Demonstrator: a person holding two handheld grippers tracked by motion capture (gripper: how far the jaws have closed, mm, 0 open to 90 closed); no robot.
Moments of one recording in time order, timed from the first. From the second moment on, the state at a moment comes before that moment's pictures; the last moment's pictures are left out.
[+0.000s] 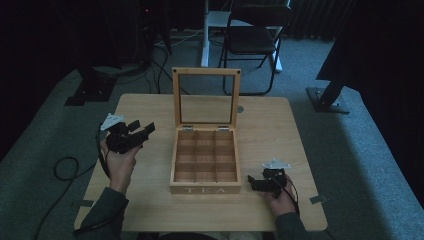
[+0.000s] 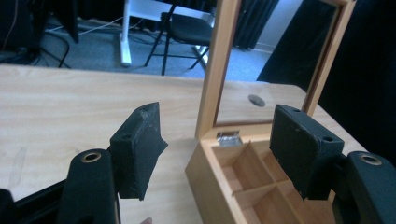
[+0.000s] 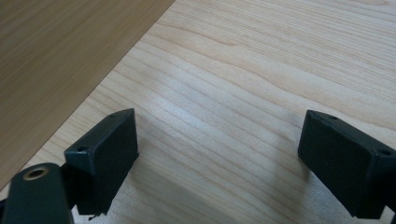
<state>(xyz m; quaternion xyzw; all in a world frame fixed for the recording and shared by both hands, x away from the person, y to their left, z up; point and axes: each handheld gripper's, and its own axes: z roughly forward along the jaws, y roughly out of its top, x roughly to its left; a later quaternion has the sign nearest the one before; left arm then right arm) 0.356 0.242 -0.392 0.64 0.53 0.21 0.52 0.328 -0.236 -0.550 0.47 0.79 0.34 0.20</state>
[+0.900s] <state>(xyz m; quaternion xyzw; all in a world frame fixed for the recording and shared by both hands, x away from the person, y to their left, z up) 0.417 0.220 -0.354 0.66 0.49 0.23 0.52 0.328 -0.236 -0.550 0.47 0.79 0.34 0.20</state>
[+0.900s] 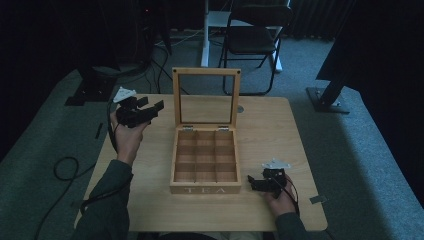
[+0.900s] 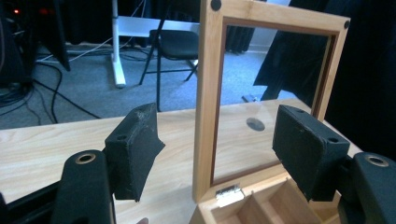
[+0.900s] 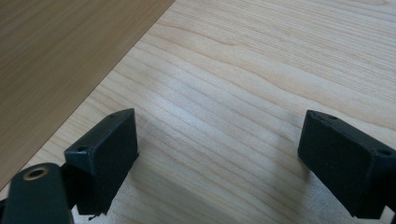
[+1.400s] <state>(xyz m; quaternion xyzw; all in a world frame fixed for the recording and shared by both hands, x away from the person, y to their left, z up) 0.455 0.209 -0.358 0.67 0.48 0.25 0.50 0.328 -0.236 -0.550 0.47 0.79 0.34 0.20</state>
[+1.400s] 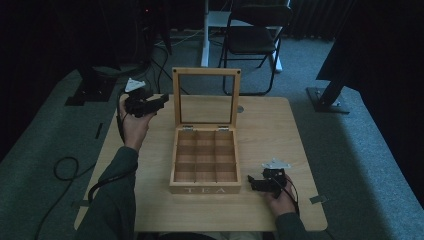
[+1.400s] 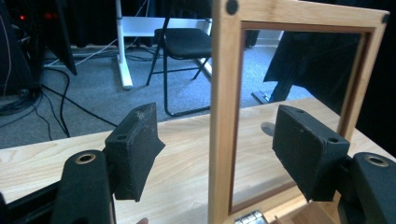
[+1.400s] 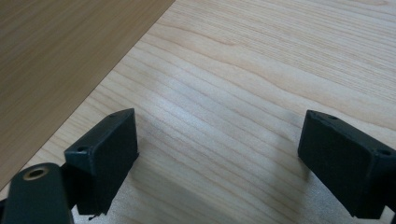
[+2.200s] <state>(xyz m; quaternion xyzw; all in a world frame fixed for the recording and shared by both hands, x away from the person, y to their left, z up) 0.499 0.181 -0.378 0.69 0.48 0.23 0.48 0.327 -0.235 -0.550 0.47 0.79 0.34 0.20</state>
